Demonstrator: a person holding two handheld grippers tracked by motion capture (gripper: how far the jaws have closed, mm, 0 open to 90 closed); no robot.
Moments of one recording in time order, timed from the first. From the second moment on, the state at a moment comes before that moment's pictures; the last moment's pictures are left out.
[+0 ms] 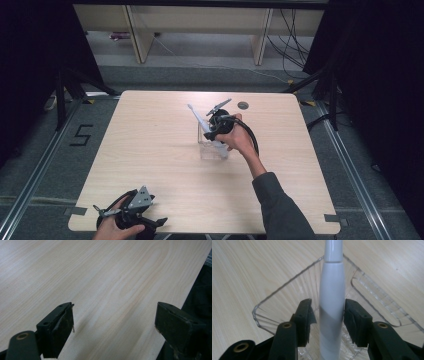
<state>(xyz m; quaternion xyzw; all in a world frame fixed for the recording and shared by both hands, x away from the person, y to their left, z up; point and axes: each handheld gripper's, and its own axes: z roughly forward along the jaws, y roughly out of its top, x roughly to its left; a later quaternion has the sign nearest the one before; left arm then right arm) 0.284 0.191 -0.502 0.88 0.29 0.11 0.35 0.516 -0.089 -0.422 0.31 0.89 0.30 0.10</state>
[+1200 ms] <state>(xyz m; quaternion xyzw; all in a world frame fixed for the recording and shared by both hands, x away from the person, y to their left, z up) 0.284 0.191 -0.502 0.88 0.30 0.10 0.35 0.500 -0.111 -0.390 0.31 0.87 0.37 0.12</state>
